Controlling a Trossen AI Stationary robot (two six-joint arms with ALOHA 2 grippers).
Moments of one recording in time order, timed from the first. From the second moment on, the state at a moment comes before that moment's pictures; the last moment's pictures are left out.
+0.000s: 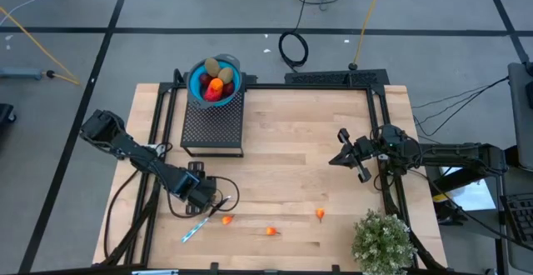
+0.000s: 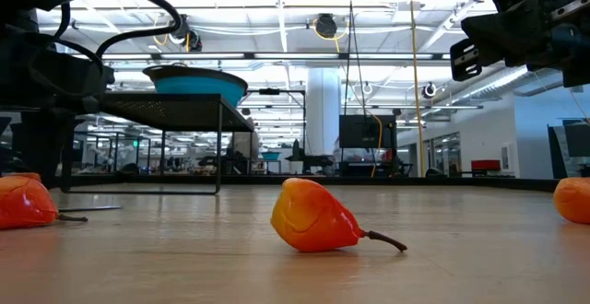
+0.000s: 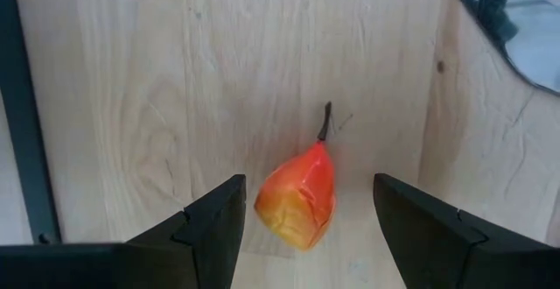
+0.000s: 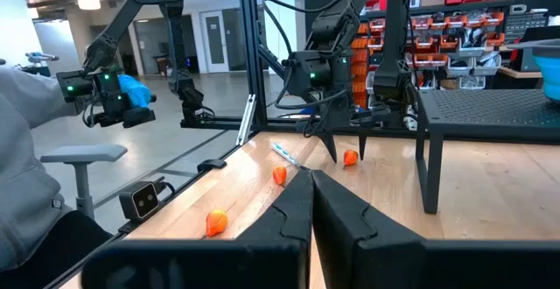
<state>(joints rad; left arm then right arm) -0.54 1.48 0.72 -0.78 -0.16 -0.55 -0.23 0.53 0.05 0.58 -0.60 0.11</state>
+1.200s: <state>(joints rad) -0.54 1.48 1.24 -1.03 -0.25 -0.30 -0.23 0.53 0.05 0.58 -0.42 0.04</state>
